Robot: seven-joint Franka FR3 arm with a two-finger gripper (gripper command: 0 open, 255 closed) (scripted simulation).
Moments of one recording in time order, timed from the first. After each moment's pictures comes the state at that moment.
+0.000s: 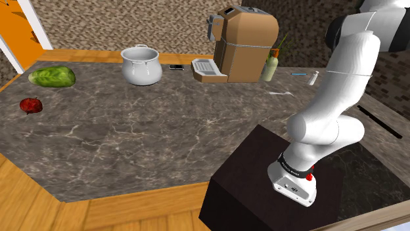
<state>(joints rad) -0.80 0.36 -0.97 -1.47 0.50 1.79 -1.34</state>
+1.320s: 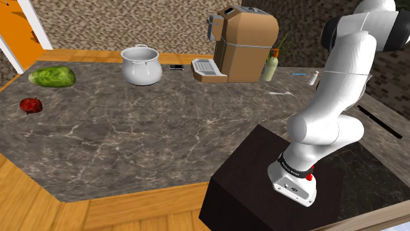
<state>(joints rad) -0.77 0.38 -0.94 -1.71 0.55 2.03 -1.42</state>
